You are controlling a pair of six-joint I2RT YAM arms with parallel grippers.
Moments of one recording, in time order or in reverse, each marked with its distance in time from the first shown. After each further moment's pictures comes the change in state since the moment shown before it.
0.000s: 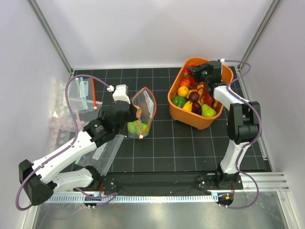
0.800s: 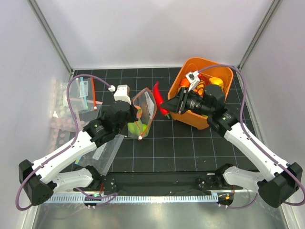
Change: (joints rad) left arm 0.000 -0.002 0.000 -0.003 0.025 0.035; right arm 0.434 -0.833 -0.336 -0.268 -0.323 -0.548
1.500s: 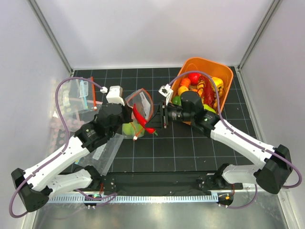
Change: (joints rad) left arm 0.002 -0.101 -0.013 -0.029 -0.030 0.015; right arm 0.230 0.136 -0.006 0.008 -0.154 -0.121
